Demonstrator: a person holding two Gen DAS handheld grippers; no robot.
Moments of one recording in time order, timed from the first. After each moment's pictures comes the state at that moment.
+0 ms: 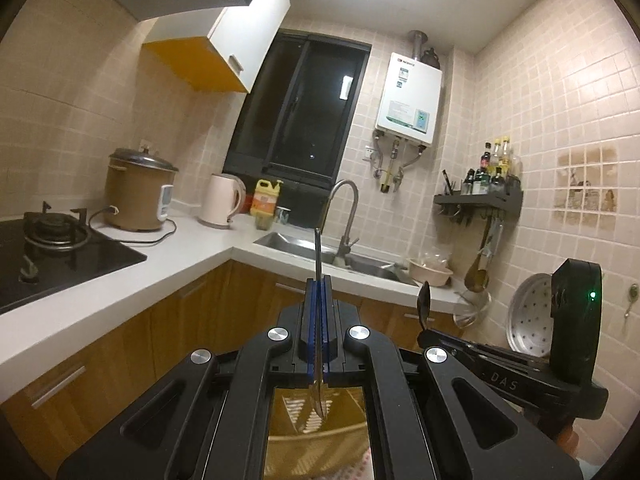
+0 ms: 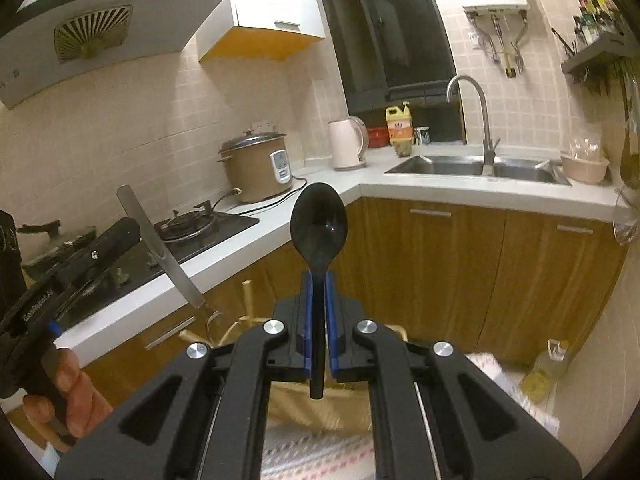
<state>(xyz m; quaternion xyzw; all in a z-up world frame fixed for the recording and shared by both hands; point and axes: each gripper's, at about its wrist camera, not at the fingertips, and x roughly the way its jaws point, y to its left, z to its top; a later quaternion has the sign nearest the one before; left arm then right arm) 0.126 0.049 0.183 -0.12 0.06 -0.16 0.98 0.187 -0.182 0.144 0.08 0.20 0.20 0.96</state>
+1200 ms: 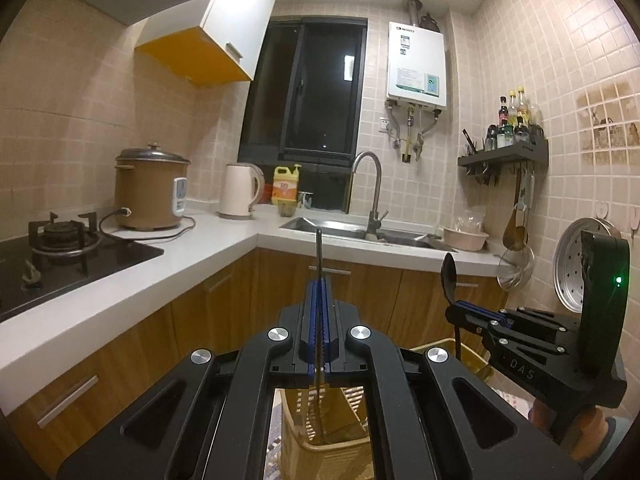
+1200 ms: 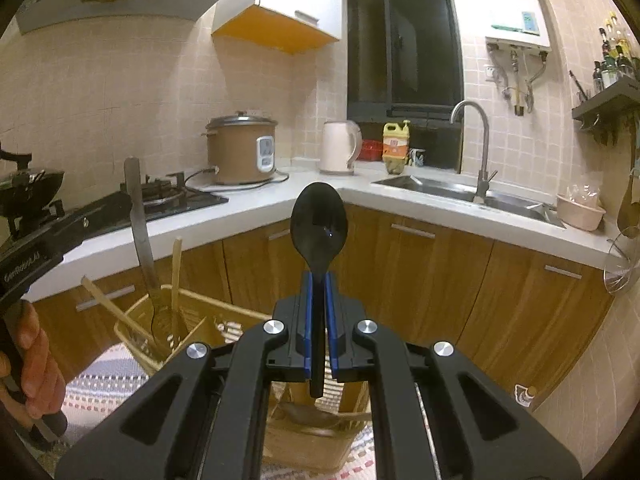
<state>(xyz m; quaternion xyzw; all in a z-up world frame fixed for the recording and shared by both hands) 0.168 0.046 0.126 -0.05 0.07 -0.12 0.99 0.223 -0.168 0.077 -0.01 0.16 0.18 0.97</state>
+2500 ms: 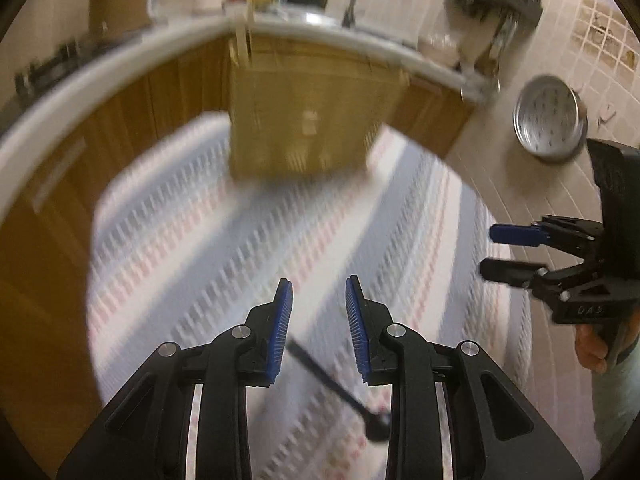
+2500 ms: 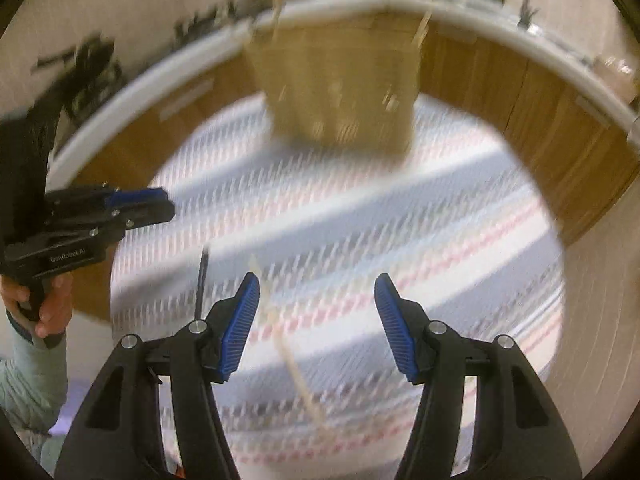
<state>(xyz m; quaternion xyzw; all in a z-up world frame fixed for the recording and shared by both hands) 0.039 0.037 0.029 -0.05 0.46 -0.18 0.87 0.052 -0.192 0.017 -0.04 0.51 0.25 0.82</state>
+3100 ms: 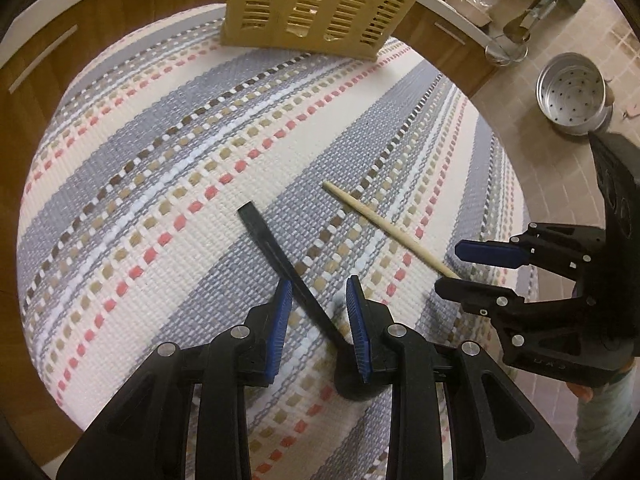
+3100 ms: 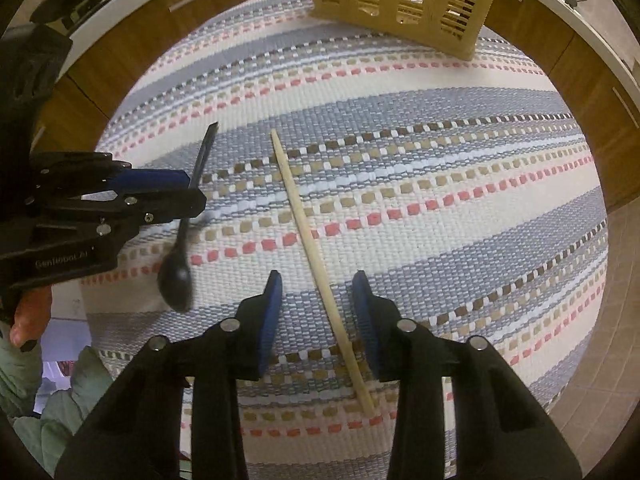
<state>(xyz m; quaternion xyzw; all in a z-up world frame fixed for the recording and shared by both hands) 0.016 0.015 -0.048 -0.08 0.55 -0.16 0.82 0.019 -0.153 -0.049 -0.12 0.58 0.26 0.77</state>
